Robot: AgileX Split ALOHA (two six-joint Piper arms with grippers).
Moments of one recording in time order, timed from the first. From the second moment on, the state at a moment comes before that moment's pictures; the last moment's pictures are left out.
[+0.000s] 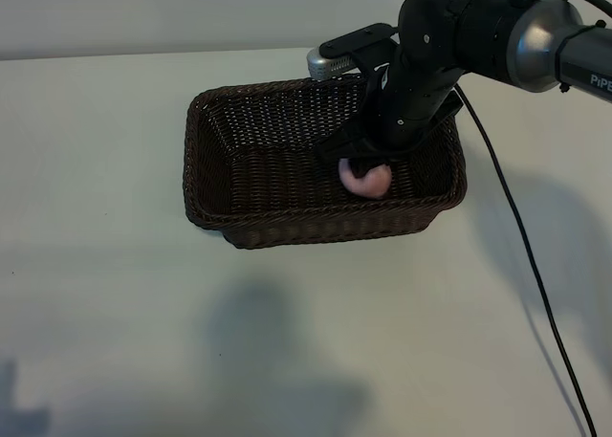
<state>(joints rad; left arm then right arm) 0.00 -0.01 -0.50 0.02 1.09 -0.05 0.42 2.05 -1.55 0.13 0.83 0.01</state>
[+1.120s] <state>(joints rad) 0.00 -0.01 -0.50 0.02 1.09 -0.05 0.04 2.02 -1.82 0.05 1.16 -0.01</state>
